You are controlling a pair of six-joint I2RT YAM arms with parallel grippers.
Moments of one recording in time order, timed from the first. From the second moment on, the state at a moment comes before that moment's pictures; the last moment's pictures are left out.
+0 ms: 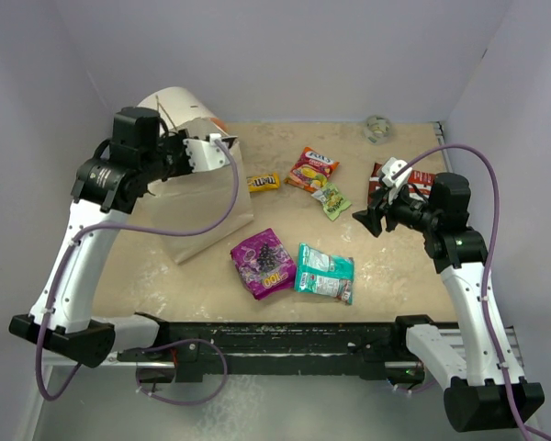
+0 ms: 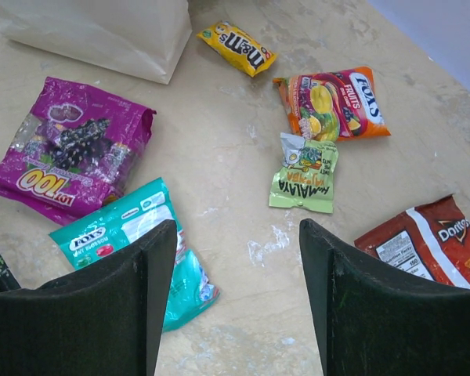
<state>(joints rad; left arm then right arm) -0.33 1.29 1.71 -0.97 0.10 1.10 0.05 0.88 0.97 -0.55 -0.70 -0.42</state>
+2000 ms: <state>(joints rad) -0.33 1.12 1.69 -0.76 0.06 0.61 0.10 1.82 1.14 -0.26 0.01 -0.57</state>
